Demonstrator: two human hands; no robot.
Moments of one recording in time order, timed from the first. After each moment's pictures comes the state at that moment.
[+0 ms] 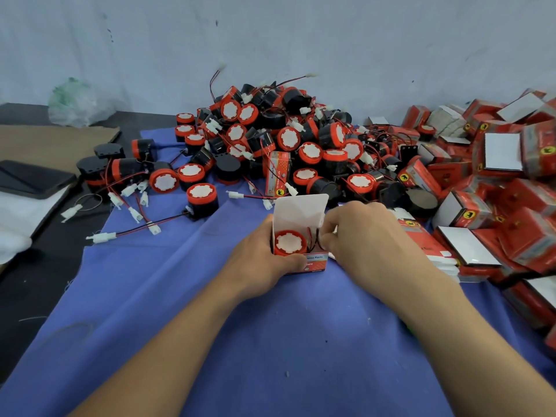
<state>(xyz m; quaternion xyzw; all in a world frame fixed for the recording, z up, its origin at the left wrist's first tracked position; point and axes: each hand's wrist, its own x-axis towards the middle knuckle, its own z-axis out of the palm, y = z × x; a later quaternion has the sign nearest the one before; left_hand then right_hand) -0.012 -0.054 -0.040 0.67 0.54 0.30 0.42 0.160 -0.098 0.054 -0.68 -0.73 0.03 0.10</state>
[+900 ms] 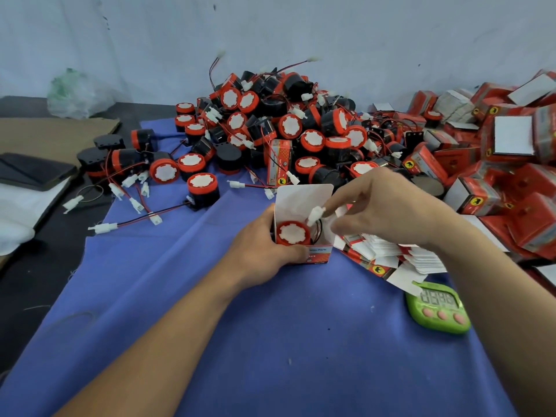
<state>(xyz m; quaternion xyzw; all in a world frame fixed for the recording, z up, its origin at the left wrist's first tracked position) -0.013 -0.053 -0.039 0.67 0.53 0.30 0.43 0.206 -0.067 0.061 -0.52 -0.80 0.23 0.20</state>
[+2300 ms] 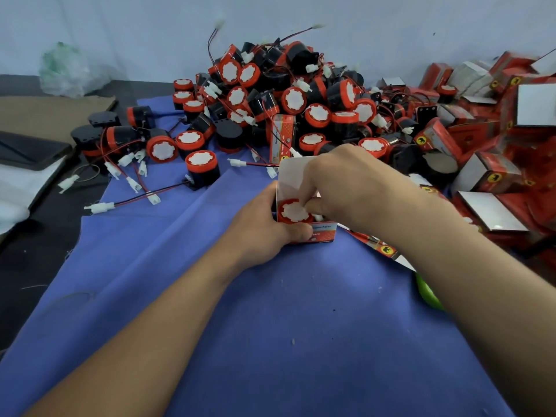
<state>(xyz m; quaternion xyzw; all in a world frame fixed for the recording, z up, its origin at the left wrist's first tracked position) -0.016 -0.045 -0.047 0.68 0.51 0.30 0.44 0.143 -0.071 0.067 -0.53 -0.85 -0.04 0.00</state>
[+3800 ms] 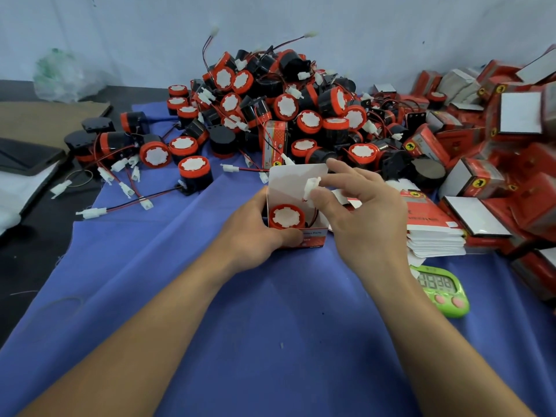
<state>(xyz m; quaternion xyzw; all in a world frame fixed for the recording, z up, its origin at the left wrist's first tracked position) -0.014 -0.050 -0.044 0.67 0.50 0.32 0.45 0.158 -0.098 -0.001 -0.58 -0.59 0.15 0.54</state>
